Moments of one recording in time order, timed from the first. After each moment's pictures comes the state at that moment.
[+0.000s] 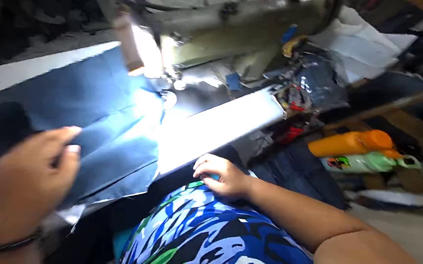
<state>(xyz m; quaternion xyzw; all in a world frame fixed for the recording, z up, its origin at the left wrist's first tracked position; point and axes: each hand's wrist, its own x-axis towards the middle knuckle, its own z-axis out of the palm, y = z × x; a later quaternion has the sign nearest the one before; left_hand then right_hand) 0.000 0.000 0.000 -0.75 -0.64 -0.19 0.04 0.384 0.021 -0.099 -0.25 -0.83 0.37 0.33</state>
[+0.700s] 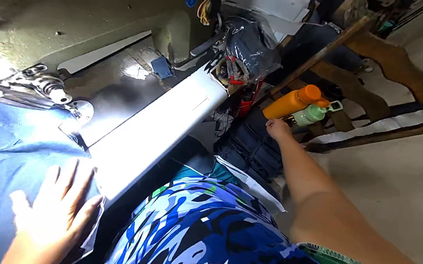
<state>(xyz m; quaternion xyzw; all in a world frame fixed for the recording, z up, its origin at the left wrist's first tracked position) 0.075 0.018 -0.087 -0.83 -0.55 -0.08 -0.07 0.717 0.028 -0.192 -0.90 -0.38 0.22 0.00</state>
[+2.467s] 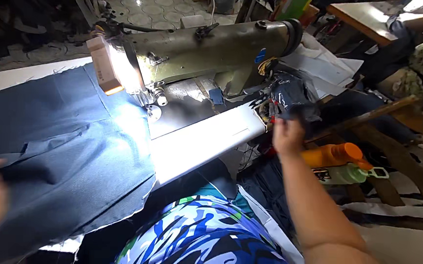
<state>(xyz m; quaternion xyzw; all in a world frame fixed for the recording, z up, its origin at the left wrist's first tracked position) -0.047 -0.024 -0.029 -0.64 -0.72 -0.26 0.01 0.551 0.106 -0.070 -0.67 -0.64 -0.02 0.37</state>
